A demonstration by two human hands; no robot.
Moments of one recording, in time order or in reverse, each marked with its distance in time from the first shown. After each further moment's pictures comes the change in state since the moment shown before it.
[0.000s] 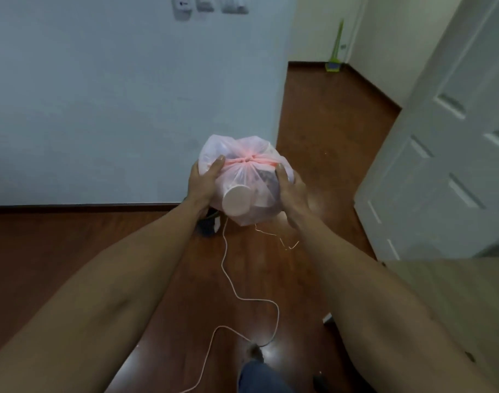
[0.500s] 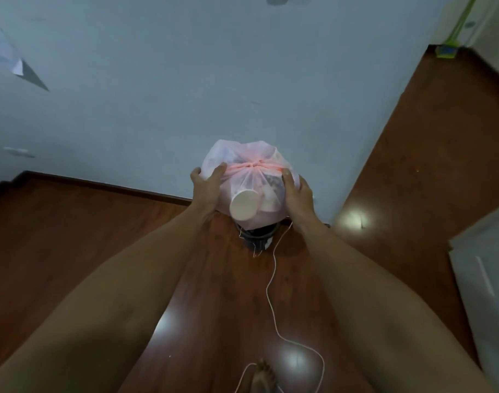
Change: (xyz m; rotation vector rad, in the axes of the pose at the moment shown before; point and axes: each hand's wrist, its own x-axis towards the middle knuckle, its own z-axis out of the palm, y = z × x) left_hand 0.257 -0.028 -0.108 0.025 0.335 -0.169; right_hand 0.213 -0.006 0.260 -0.012 -0.269 0.069
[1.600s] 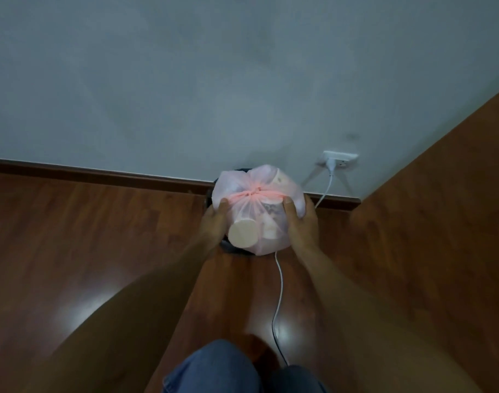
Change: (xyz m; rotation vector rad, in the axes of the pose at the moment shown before) left_hand 0.411 -0.546 0.144 0.182 -0.342 -0.372; right_hand 0.358 0.480 0.185 -0.200 0.246 0.118
